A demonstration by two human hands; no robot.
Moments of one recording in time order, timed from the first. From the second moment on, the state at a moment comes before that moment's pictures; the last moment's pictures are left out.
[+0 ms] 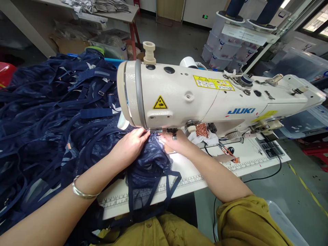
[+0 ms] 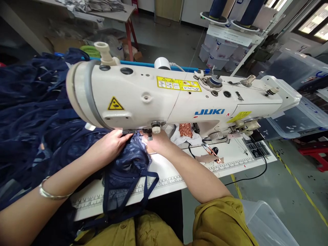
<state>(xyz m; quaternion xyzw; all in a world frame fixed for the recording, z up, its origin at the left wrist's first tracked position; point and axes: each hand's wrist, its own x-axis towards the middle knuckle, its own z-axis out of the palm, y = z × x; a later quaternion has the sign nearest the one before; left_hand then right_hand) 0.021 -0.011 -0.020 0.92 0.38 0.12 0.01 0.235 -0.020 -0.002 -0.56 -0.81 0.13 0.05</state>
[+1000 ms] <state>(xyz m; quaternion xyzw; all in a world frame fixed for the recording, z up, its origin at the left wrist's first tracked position) 0.022 -0.013 -0.017 0.91 0.40 0.11 0.03 0.235 -0.027 0.000 -0.54 -0.84 0.10 0.03</state>
